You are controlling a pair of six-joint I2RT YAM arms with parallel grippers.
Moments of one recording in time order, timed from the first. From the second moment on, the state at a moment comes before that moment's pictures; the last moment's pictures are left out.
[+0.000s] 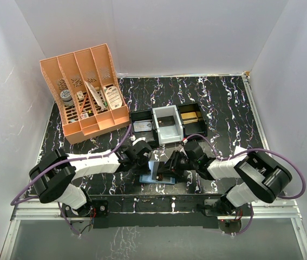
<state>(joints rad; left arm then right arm) -0.98 1.48 0.71 -0.29 -0.04 -0.97 0.68 1.43 0.31 0.46 -0.50 1.26</state>
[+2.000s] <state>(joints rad) -0.98 1.28 0.76 -0.41 -0.12 -0.88 0.69 1.06 0.46 -0.08 -0.14 1.05</state>
